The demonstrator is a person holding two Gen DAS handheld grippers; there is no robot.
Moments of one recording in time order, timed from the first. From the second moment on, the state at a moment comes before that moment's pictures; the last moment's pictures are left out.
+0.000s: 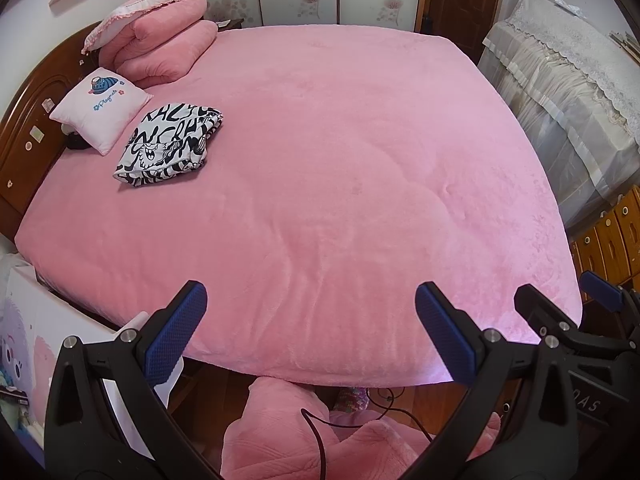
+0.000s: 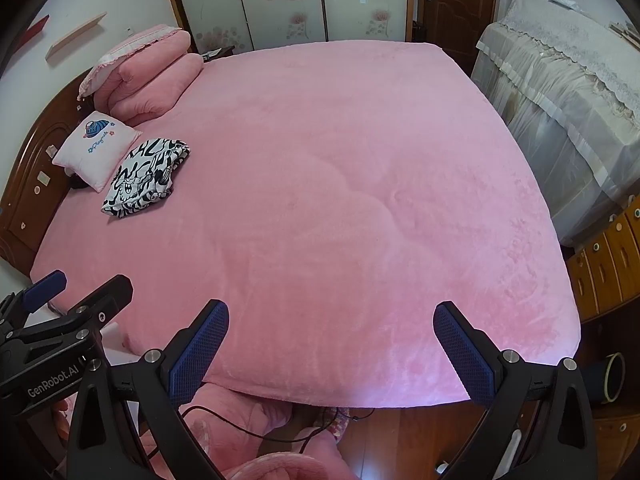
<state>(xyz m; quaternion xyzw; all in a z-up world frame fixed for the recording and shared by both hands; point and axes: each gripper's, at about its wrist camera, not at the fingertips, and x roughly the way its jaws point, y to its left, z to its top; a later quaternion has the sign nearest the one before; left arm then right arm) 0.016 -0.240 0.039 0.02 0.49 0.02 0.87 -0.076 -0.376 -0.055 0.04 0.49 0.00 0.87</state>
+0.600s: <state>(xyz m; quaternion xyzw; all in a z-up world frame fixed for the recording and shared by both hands) 0.018 -0.241 0.040 0.03 0.50 0.02 0.87 -0.076 -0.375 -0.056 0.04 0.50 0.00 0.87</state>
